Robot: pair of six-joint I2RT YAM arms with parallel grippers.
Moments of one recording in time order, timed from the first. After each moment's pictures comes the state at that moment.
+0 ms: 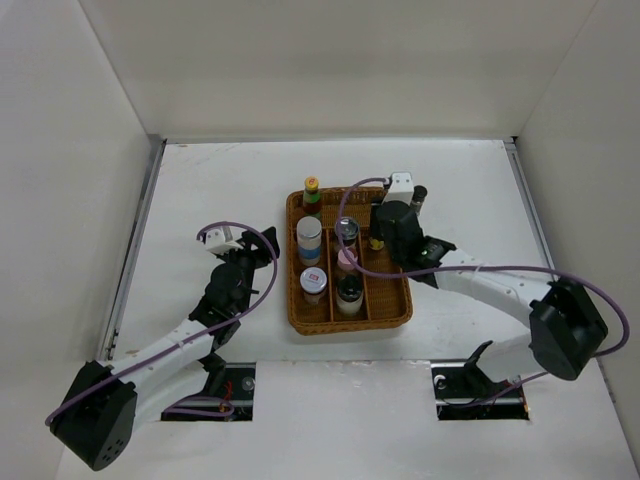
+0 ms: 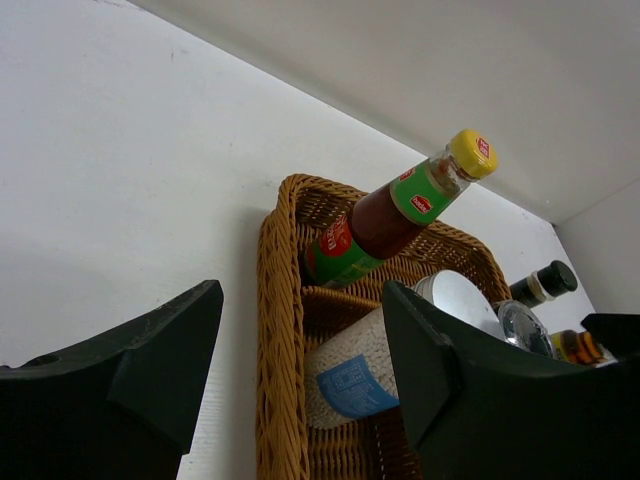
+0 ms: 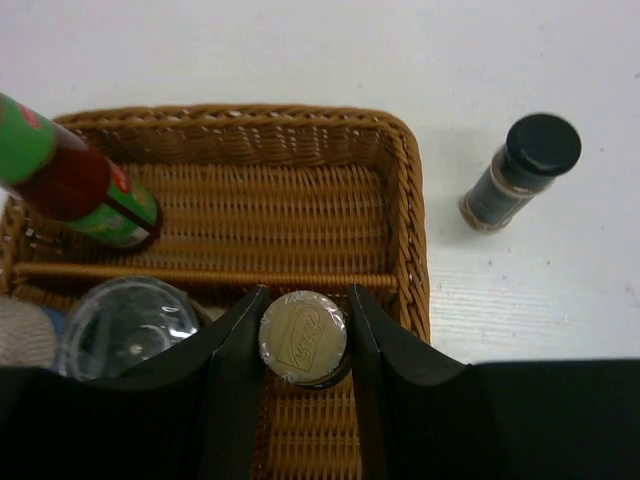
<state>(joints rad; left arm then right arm) -0.58 0.87 0.21 0.68 -0.52 -0.57 0.74 1.39 0.90 0.08 0.61 0.30</state>
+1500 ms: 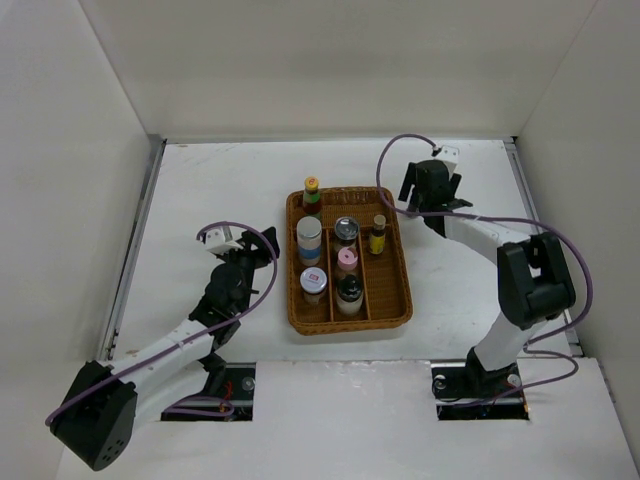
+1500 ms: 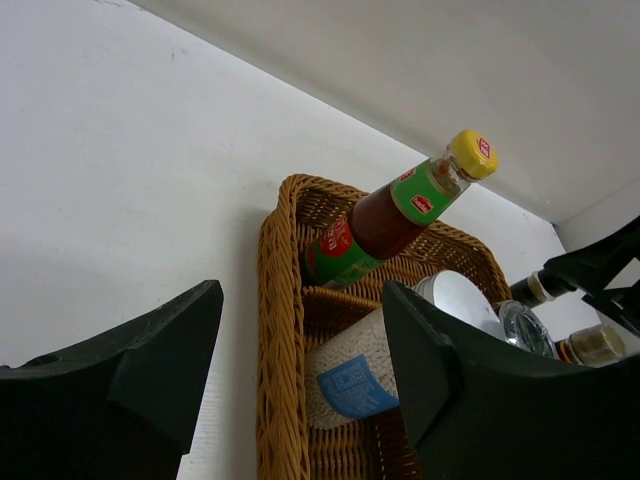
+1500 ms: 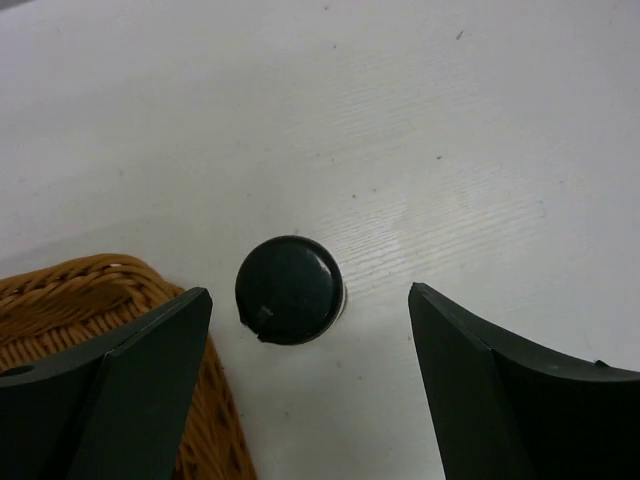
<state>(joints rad) -0.58 0.87 0.21 0.68 -0.52 -0.57 0.31 1.68 1.08 0.06 0.47 0.38</state>
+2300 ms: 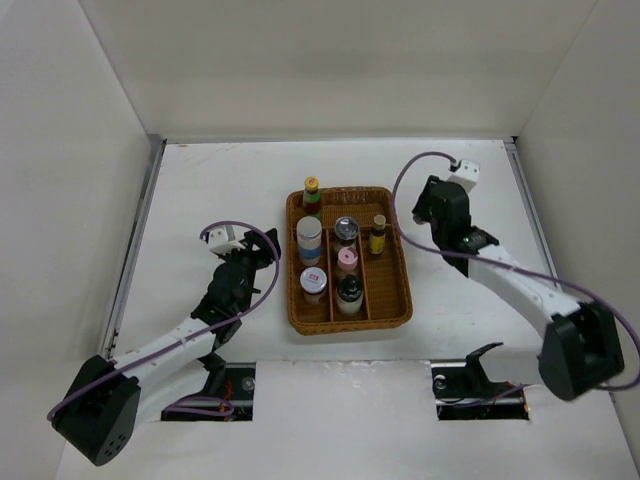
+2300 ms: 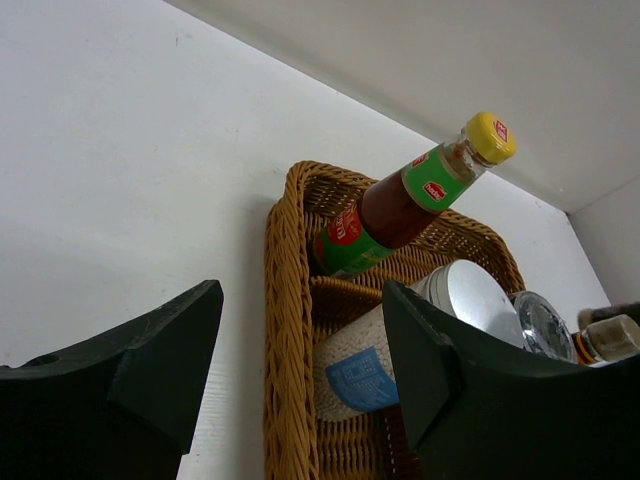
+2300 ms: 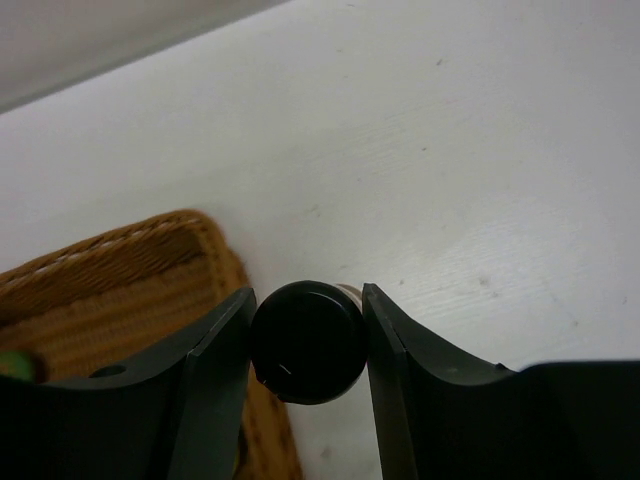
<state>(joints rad) -0.58 0.90 0.21 0.68 -0.52 -0.57 0.38 1.33 0.88 0.04 0.53 0.43</state>
